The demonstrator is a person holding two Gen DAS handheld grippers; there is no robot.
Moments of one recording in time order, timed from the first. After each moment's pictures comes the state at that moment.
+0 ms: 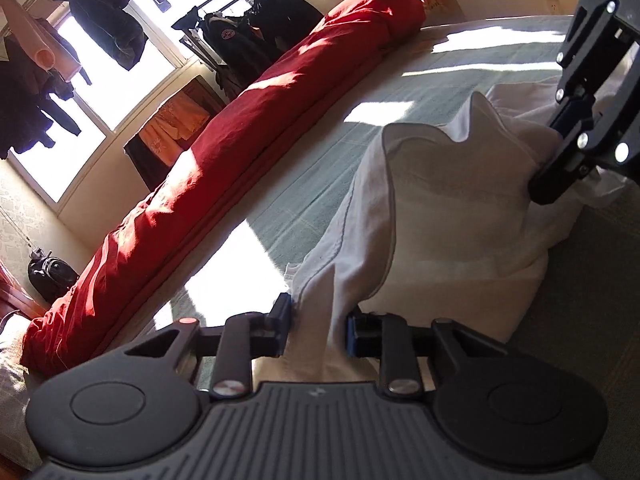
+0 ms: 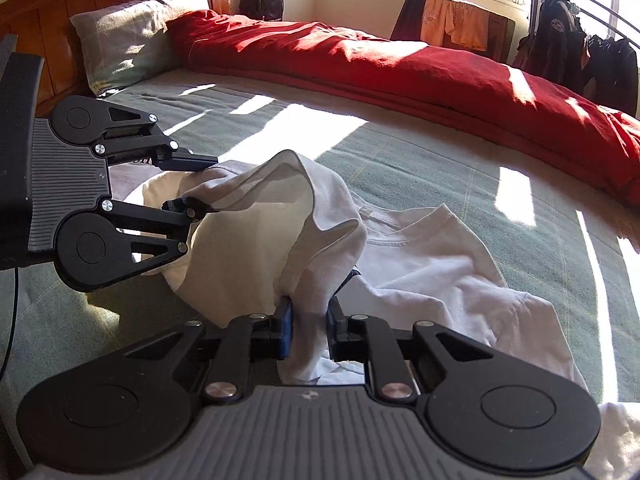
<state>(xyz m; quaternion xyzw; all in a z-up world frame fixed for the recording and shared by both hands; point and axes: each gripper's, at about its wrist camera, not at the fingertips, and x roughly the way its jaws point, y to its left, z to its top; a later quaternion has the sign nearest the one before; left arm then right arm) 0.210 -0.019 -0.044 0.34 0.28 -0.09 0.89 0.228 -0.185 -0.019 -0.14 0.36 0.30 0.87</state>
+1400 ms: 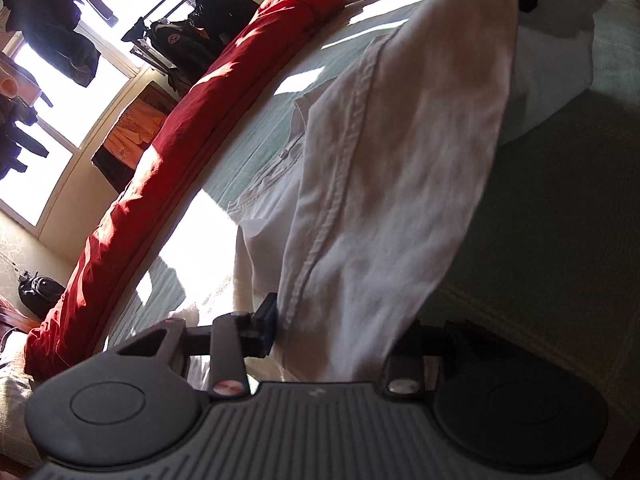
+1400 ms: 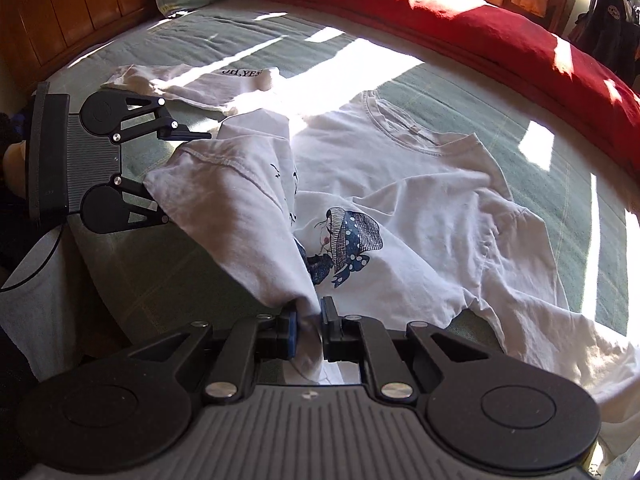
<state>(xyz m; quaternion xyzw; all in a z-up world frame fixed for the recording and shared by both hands) 0.104 -0.013 -0.081 0.39 0.31 -0.13 0.86 0.132 -0.226 0.022 -0.20 0.45 0.36 0.79</state>
